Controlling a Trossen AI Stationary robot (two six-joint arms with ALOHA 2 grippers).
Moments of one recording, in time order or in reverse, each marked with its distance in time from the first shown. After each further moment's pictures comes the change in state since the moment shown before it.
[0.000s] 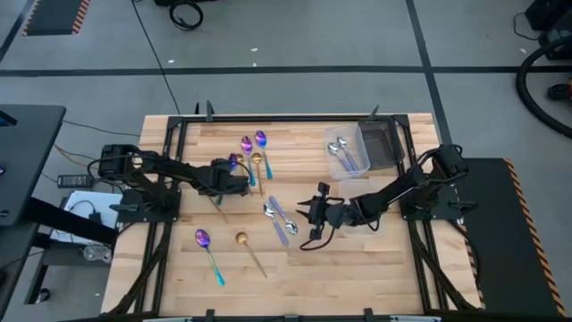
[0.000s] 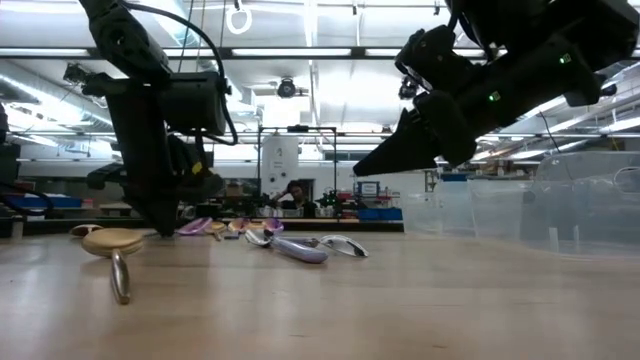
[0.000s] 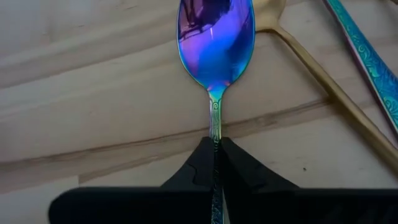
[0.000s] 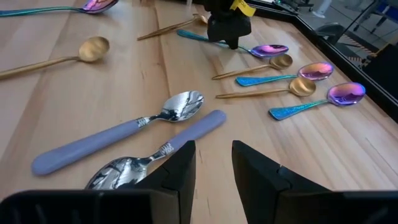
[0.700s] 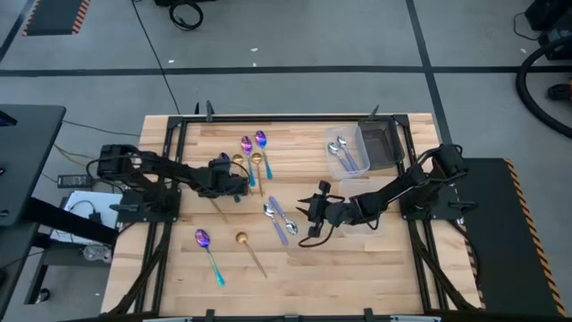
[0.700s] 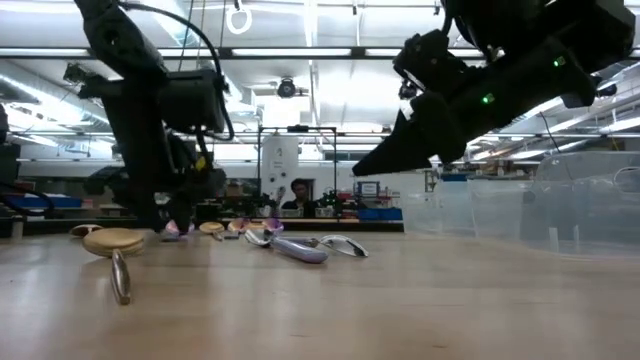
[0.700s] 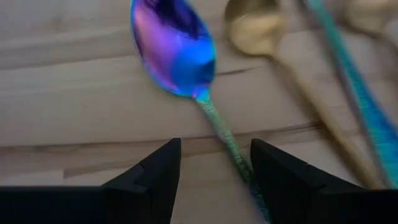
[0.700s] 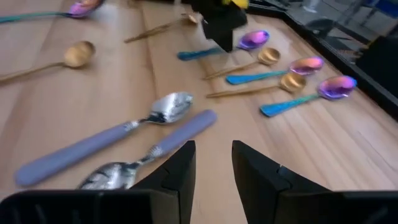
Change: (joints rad) left arm -0.016 -0.018 -0.004 0.081 -0.082 -0.121; right arm -0.014 -0.001 -0.001 0.007 0.008 0.030
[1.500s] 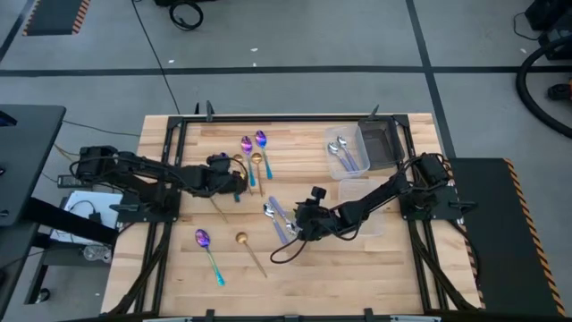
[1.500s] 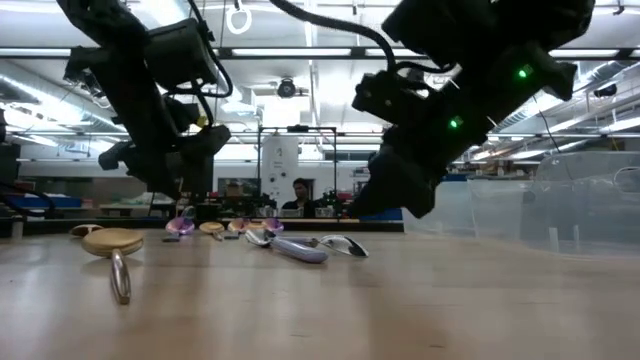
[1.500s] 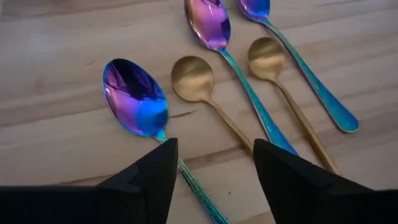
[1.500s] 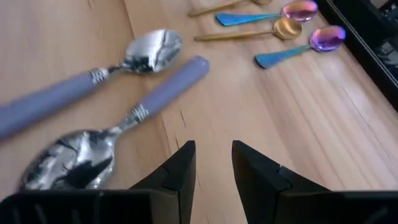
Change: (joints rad) left arm -0.047 -0.194 -0.005 0.031 -0.066 0.139; right arm 0.033 0.182 0.283 -0.496 0.170 0.185
